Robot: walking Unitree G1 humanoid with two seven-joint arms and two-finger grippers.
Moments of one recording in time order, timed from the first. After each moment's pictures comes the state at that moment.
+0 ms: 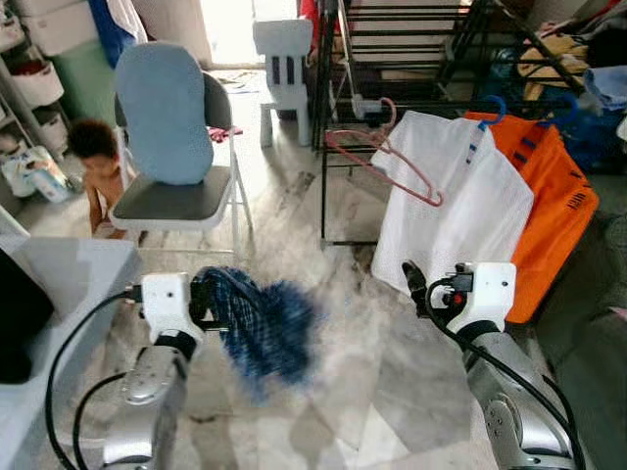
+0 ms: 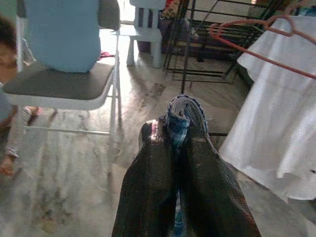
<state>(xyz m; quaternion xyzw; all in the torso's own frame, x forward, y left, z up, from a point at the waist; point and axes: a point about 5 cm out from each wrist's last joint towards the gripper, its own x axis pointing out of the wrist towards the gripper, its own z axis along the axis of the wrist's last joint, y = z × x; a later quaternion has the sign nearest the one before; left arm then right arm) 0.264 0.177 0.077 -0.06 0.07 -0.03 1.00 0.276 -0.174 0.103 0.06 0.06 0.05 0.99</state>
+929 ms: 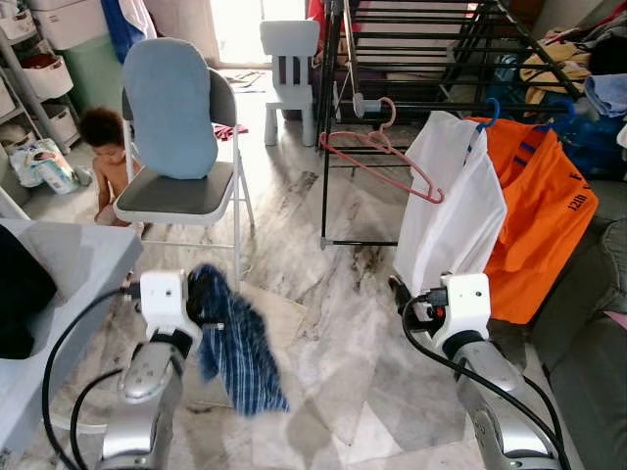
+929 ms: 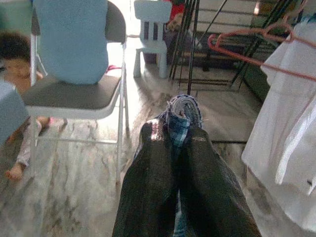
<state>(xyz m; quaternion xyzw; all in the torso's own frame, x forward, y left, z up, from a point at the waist) 0.273 0.184 0.081 -0.03 0.04 -0.04 1.00 0.275 -0.164 0.085 -0.01 0.07 0.07 0.99</state>
